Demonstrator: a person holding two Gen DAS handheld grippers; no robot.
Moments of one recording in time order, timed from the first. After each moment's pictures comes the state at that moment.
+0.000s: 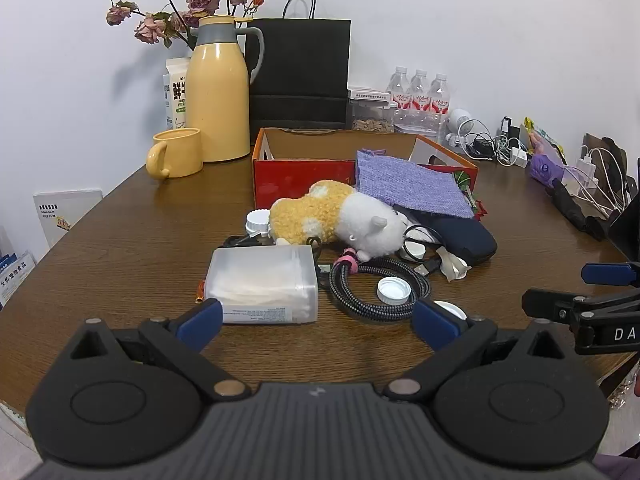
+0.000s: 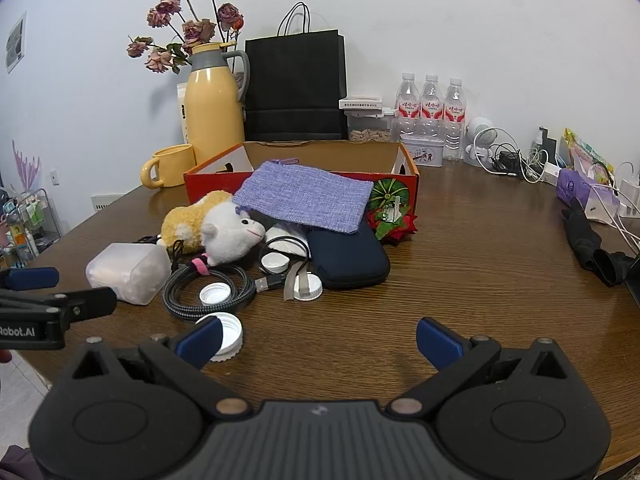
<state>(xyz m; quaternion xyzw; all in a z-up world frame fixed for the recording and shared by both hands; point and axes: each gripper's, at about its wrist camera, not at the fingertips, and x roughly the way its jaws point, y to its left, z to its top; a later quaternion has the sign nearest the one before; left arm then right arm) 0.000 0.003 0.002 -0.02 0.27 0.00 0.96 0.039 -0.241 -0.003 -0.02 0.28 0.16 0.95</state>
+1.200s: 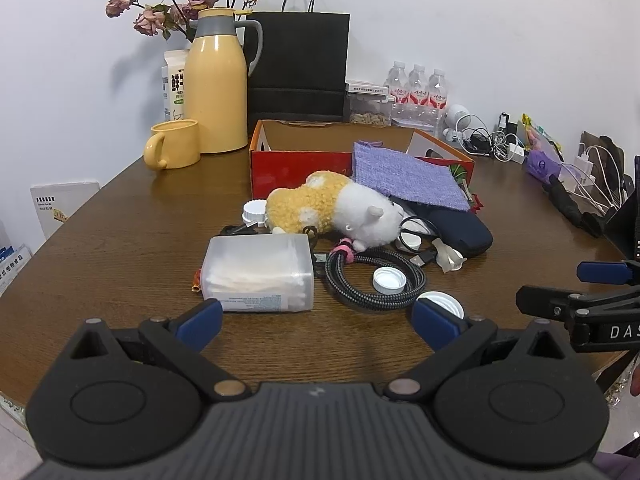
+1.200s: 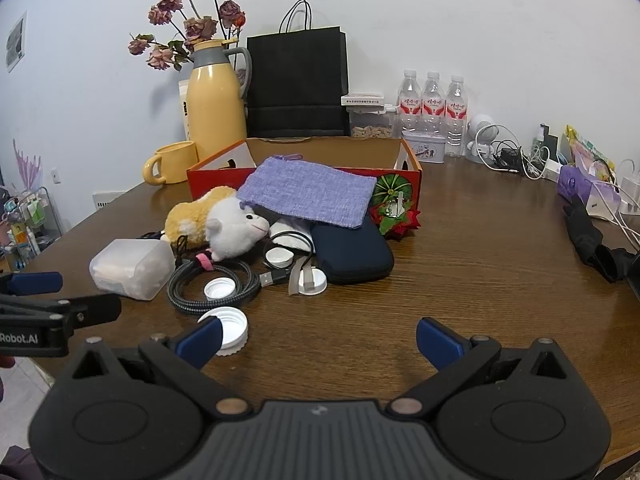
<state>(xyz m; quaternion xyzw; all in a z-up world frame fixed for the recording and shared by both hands) -0.004 0.002 -0.001 -0.02 0.27 0.00 0.96 0.036 -0.240 -0.001 -0.02 0.28 0.16 0.95</state>
